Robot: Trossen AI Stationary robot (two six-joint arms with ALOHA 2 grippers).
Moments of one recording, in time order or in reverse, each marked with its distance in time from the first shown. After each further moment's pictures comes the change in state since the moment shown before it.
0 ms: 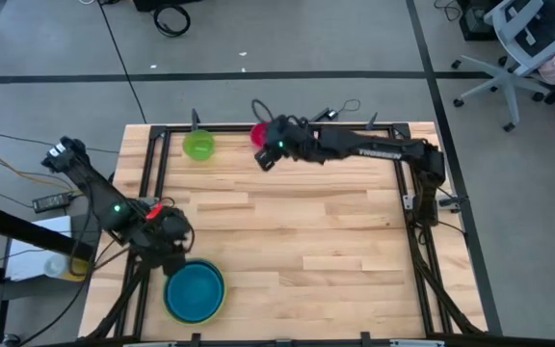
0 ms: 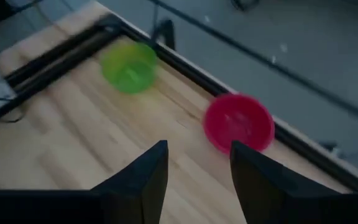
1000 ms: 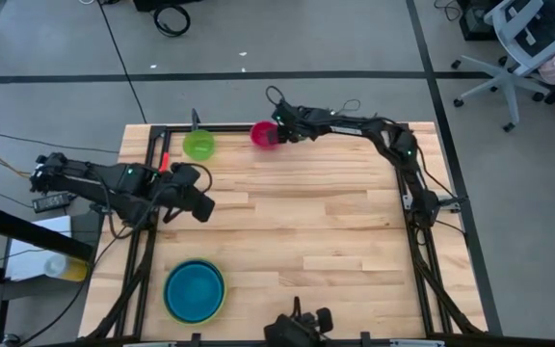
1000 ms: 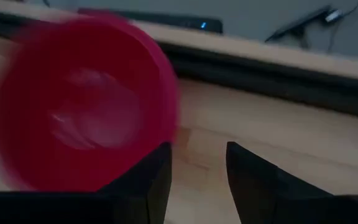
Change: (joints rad) left arm 0.544 0.002 0.092 -0.021 -0.089 0.050; right arm -0.370 0.303 -0.150 0.181 -0.266 0.270
